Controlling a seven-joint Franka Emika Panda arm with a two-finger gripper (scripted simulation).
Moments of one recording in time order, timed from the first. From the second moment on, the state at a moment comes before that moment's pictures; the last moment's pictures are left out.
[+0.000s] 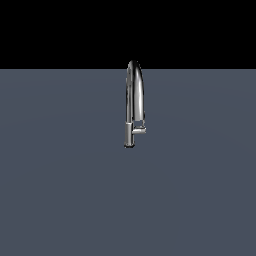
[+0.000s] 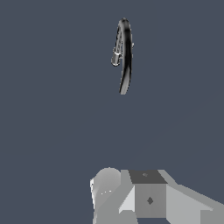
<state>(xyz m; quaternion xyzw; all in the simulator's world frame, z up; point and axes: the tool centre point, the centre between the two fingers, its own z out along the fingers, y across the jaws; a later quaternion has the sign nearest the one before) -0.252 0.000 0.484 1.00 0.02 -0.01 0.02</state>
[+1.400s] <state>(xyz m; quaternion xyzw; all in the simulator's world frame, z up) -0.167 0.000 0.463 0.99 -0.07 -0.11 -0.07</state>
